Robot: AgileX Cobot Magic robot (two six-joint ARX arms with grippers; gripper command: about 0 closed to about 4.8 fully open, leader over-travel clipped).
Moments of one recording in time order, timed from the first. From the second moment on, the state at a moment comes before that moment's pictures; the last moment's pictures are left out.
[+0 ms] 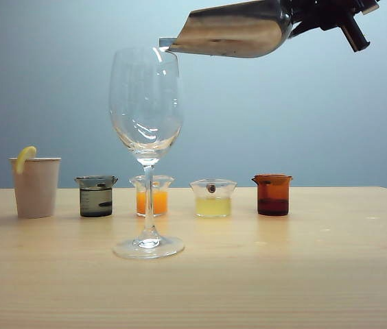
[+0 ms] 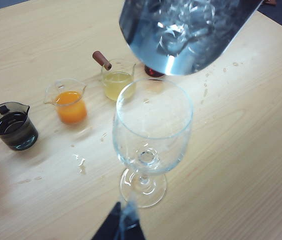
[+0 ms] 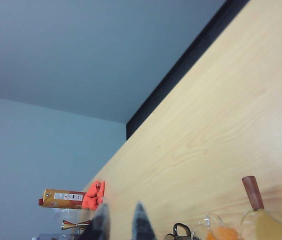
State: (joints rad) left arm -0.74 0.74 0.90 -0.63 -0.06 -0.04; right arm 0.26 1.42 1.24 -0.03 -0.21 1.12
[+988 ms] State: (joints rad) left arm -0.74 0.74 0.90 -0.63 -0.06 -0.04; right arm 0.29 1.43 1.25 -0.07 -0.18 1.08
